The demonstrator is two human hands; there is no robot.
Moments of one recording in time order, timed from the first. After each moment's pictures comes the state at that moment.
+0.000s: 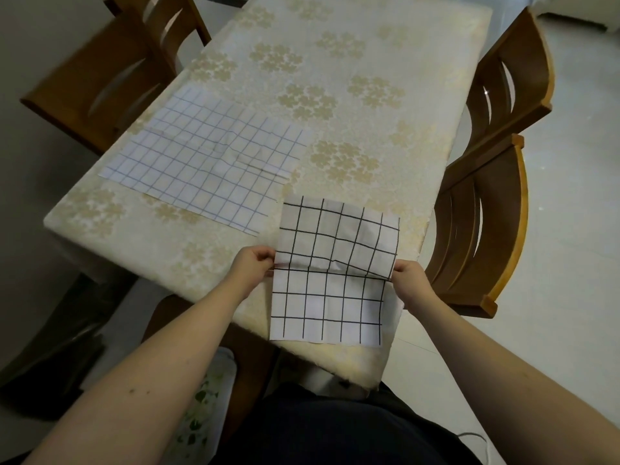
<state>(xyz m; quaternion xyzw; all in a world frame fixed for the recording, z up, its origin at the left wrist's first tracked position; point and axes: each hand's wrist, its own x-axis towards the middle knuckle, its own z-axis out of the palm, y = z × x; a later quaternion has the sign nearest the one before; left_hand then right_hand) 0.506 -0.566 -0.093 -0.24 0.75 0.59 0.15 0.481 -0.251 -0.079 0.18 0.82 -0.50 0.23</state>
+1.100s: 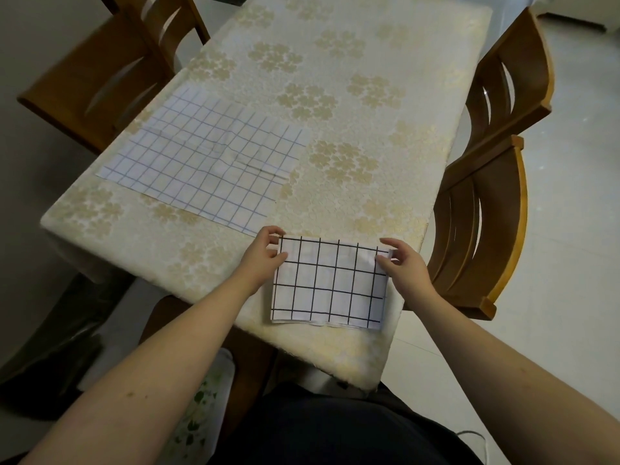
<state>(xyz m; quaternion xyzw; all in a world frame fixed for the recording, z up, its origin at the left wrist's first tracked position) 0.496 -0.549 -0.077 -0.18 0.79 0.57 0.13 0.472 -0.250 -0.073 0.10 0.84 -0.51 0.17</state>
